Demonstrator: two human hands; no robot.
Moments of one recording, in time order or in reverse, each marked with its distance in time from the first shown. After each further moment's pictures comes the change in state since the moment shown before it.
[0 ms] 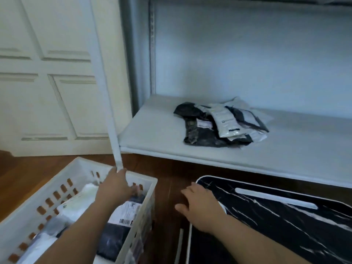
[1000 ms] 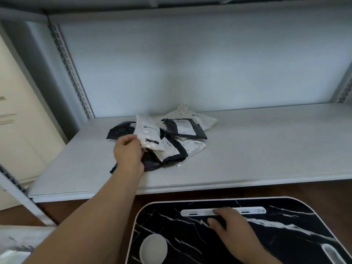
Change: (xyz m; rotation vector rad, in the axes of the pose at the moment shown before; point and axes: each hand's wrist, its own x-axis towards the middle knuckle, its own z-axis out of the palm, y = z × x) left_hand 0.052 0.332 0.023 -1.517 0.261 -0.113; right_hand -0.082 0.247 -0.002 0.572 0.286 0.409
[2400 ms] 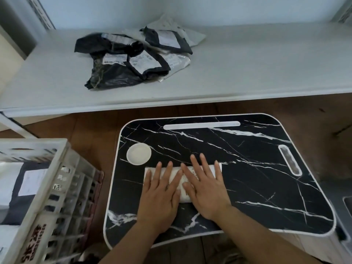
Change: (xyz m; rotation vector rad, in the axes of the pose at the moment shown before) left_hand -0.202 -0.206 -0.196 1.601 -0.909 0.750; right_hand -0.113 0.054 0.094 -0.609 -0.027 -0.212
